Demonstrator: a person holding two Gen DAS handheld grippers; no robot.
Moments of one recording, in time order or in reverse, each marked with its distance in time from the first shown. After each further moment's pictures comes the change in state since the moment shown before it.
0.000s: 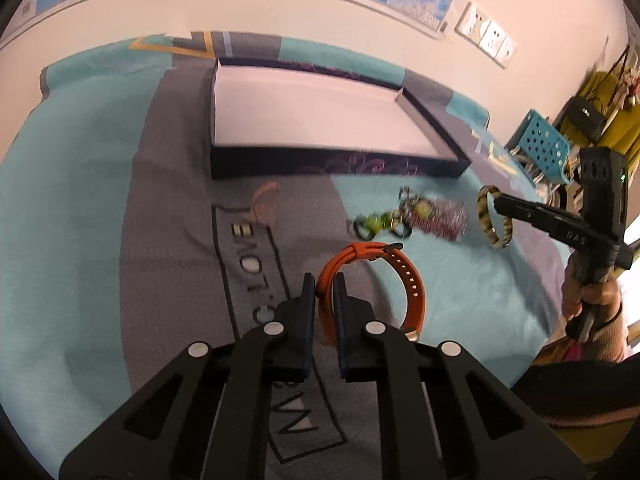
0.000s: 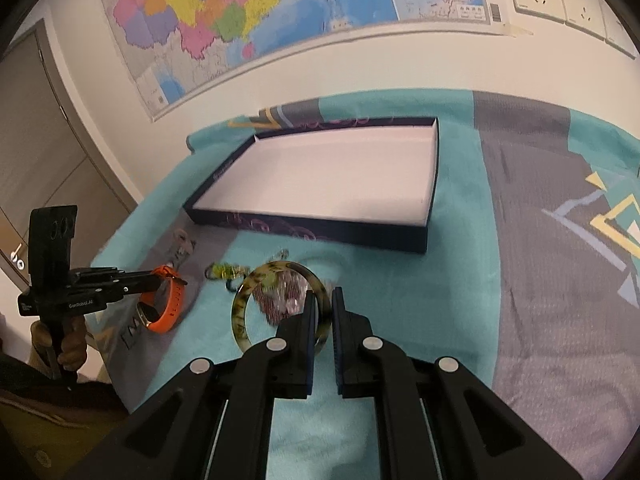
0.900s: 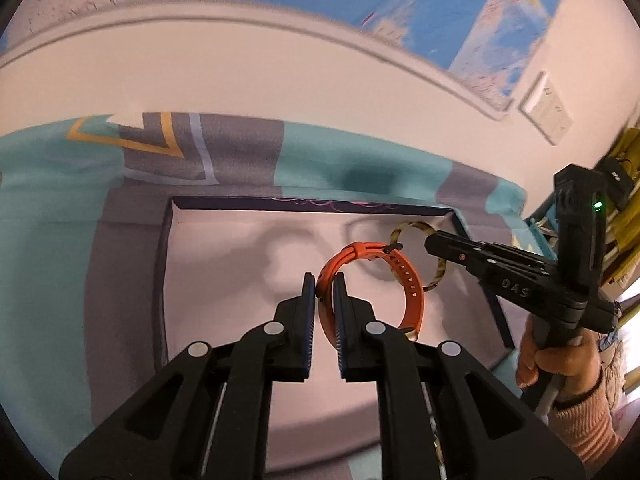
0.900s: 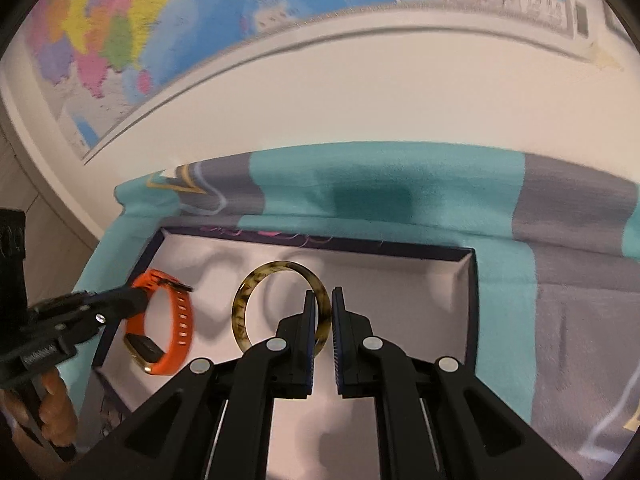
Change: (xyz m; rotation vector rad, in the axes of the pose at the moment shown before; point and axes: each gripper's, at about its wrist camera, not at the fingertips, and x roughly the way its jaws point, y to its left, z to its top) left arm 0.097 0.012 0.182 -0.078 -0.055 0.039; right arm 0.145 -0.044 0.160 0.074 0.045 -0.097
